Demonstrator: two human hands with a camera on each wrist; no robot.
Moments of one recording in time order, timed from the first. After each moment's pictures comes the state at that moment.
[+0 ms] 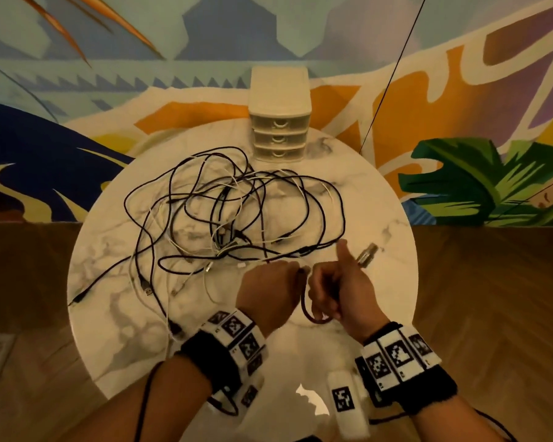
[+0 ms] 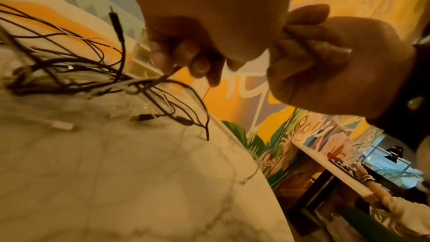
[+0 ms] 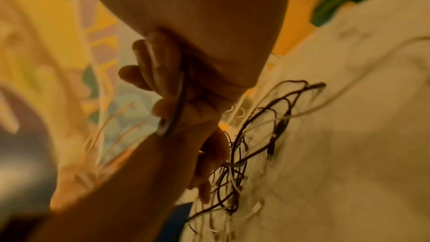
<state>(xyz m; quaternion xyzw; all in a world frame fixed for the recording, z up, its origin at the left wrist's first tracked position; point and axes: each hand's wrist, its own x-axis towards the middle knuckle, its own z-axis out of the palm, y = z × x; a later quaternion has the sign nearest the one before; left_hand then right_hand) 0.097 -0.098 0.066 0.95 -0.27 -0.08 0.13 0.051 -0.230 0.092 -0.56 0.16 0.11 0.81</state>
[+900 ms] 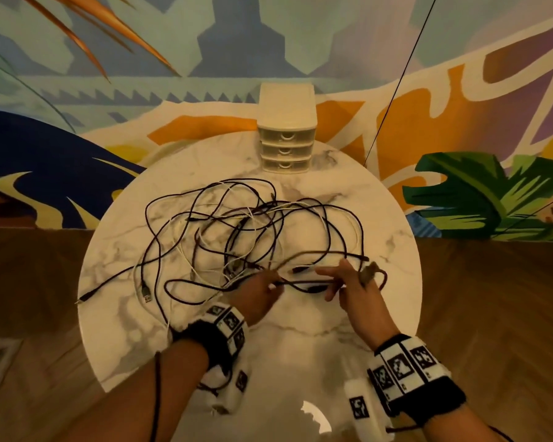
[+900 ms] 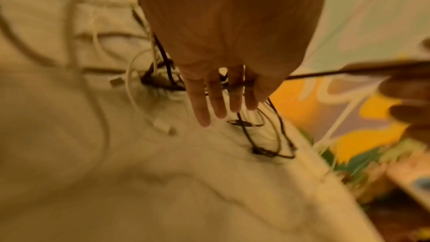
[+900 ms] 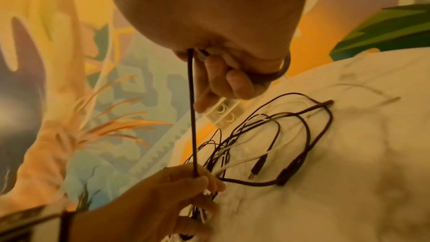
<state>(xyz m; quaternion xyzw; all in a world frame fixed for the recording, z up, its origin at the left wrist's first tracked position) 0.122 -0.068 0.021 0.90 -0.15 -0.28 0.31 0.044 -0.244 0.075 -0.73 0.22 0.01 0.64</state>
